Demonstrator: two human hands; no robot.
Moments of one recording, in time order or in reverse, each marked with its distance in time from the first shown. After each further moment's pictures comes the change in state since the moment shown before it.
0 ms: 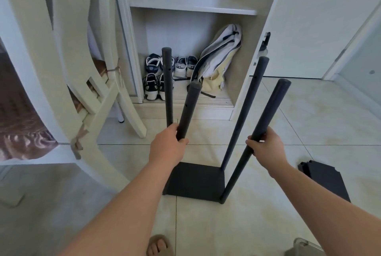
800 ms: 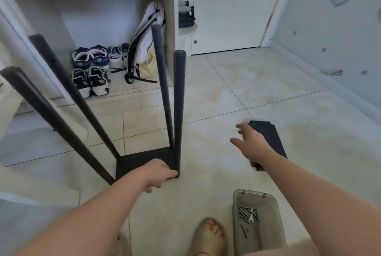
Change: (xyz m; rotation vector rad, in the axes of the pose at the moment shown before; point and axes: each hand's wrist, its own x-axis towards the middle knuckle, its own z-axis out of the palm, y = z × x) left_hand -0.076 0.050 0.149 0.198 -0.799 -0.258; right_hand -0.005 0.153 -0.152 -0.270 -0.133 0.115
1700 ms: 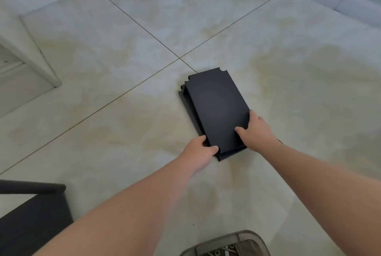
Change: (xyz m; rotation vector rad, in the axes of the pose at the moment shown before) left_hand 0.340 0.226 0.300 -0.065 -0.288 0.287; right_hand 0.218 0.356 0.026 -0.060 0.082 0.557
